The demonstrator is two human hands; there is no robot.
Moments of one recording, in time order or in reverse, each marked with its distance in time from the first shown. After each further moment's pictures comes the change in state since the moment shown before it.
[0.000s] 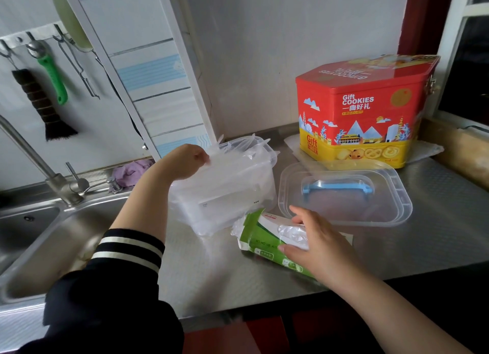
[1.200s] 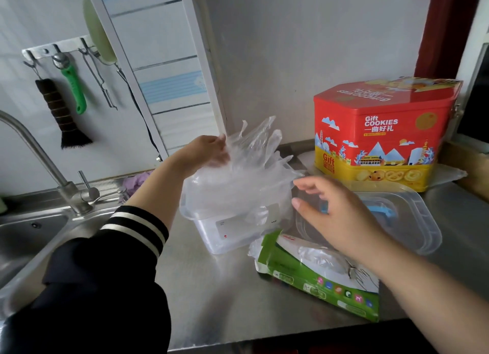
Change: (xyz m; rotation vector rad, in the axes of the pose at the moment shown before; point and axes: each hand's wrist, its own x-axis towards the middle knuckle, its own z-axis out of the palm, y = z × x) left_hand 0.038 0.009 -0.022 -0.718 0.029 -0.092; right_hand 0.053 -0.043 -0.052 0.210 0.204 -0.200
